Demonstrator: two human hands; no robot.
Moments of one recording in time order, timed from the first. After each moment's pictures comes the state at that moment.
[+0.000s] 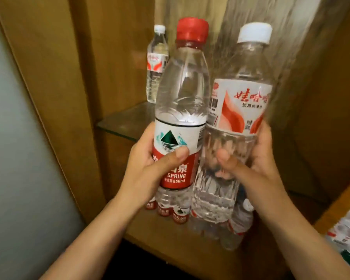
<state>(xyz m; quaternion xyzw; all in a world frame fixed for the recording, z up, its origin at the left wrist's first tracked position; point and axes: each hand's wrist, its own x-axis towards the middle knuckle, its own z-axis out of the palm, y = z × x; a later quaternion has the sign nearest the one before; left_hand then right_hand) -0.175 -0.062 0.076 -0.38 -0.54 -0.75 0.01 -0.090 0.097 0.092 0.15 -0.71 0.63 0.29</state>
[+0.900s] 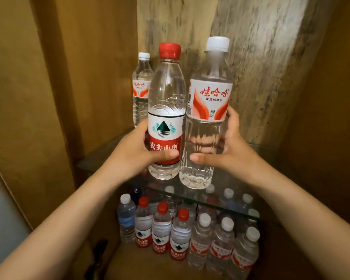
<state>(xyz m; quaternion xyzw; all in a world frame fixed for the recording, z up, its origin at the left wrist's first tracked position) -0.285 -0.048 0.128 -0.40 -0.74 -0.54 0.01 -0.179 0.124 0.143 0.07 -0.83 0.51 0.22</state>
